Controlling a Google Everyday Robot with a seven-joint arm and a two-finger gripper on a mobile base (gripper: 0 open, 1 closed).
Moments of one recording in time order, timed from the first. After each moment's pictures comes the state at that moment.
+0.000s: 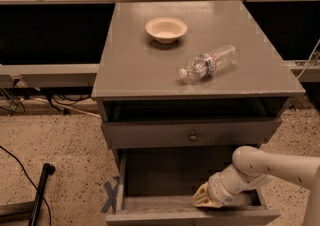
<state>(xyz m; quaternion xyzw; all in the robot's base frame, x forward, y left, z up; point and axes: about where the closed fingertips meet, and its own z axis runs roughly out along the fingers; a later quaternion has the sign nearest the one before) 0.396 -0.144 0.410 -0.72 0.62 0.27 0.17</state>
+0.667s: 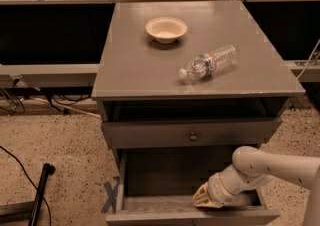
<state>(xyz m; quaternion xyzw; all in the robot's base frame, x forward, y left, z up) 0.396 -0.144 0.410 -0.72 0.62 0.27 0.17</state>
